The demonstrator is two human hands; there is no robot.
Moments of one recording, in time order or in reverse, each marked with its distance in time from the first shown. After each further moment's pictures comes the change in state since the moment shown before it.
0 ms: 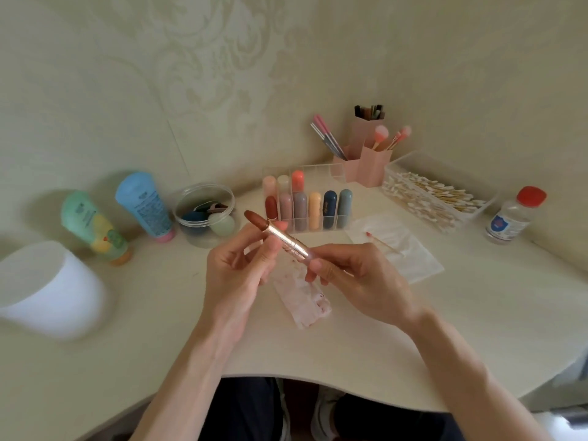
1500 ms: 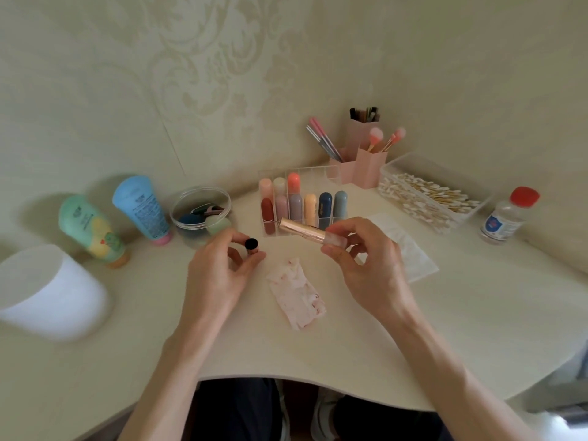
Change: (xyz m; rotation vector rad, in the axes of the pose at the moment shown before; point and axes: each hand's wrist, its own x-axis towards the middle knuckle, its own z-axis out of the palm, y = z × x) left_hand 0.025 -0.021 -0.039 1.003 0.114 0.173; right_hand 0.002 0.005 0.002 -0.146 0.458 0.054
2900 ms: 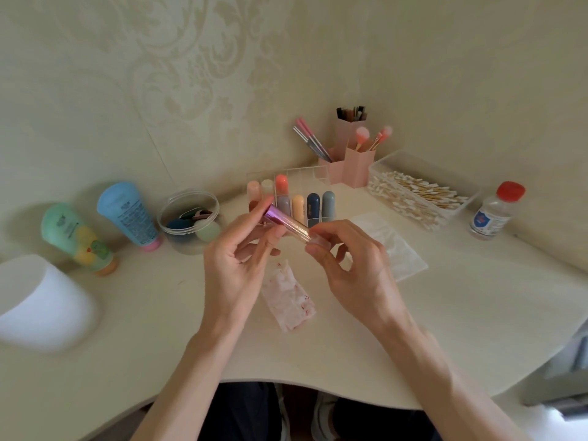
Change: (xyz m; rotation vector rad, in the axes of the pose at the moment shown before) left_hand -0.006 0.060 0.017 -0.700 0.045 0.152; right_hand -0.005 0.003 0.000 -0.046 0.003 -0.151
